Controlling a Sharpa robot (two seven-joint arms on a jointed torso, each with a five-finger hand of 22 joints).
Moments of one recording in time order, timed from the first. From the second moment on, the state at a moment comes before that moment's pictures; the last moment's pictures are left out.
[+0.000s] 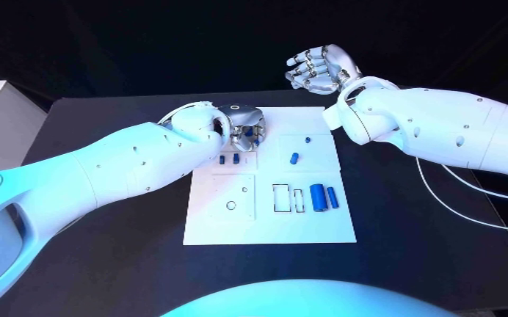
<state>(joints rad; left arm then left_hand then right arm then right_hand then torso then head) 1.24 -0.35 -0.10 1.10 -1.59 -0.10 0.03 1.40 -0.22 0.66 -0.03 0.25 0.98 0.15 0.28 0.37 1.09 0.09 0.39 0.09 1.27 0.02 1.40 0.88 0.15 1.09 0.12 1.21 1.03 1.33 -0.81 -0.15 1.40 -0.58 -0.63 0.25 1.37 -0.23 0.49 0.21 0.25 0.83 0.21 0.25 0.24 1.04 0.15 0.25 0.07 1.10 0.11 0.14 0.42 0.18 1.06 0.22 0.07 0.24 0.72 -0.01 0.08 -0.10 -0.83</state>
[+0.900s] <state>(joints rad) 1.23 -0.46 -0.06 1.23 -1.49 -0.15 0.06 1.38 -0.21 0.66 -0.04 0.25 1.00 0.15 0.27 0.37 1.14 0.08 0.33 0.09 1.30 0.02 1.41 0.92 0.15 1.11 0.12 1.23 1.06 1.33 -0.81 -0.15 1.39 -0.57 -0.63 0.25 1.37 -0.23 0.49 0.21 0.25 0.83 0.21 0.25 0.24 1.04 0.15 0.24 0.07 1.10 0.11 0.14 0.42 0.18 1.06 0.22 0.07 0.23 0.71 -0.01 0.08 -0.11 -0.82</state>
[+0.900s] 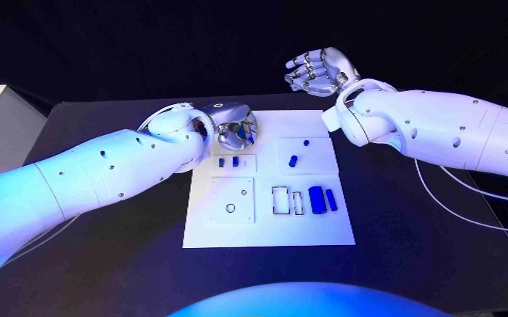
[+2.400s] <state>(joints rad) 1.23 -0.57 -0.05 1.25 -1.42 -0.13 0.05 1.38 -0.21 0.66 -0.04 0.25 1.01 0.15 0.27 0.37 1.14 0.08 0.31 0.09 1.31 0.01 1.41 0.92 0.15 1.12 0.12 1.24 1.07 1.33 -0.82 -0.15 1.39 -0.57 -0.63 0.25 1.37 -0.23 0.49 0.21 0.25 0.83 0.21 0.25 0.24 1.05 0.16 0.24 0.07 1.10 0.11 0.14 0.41 0.18 1.06 0.22 0.07 0.23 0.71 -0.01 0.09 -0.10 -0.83</state>
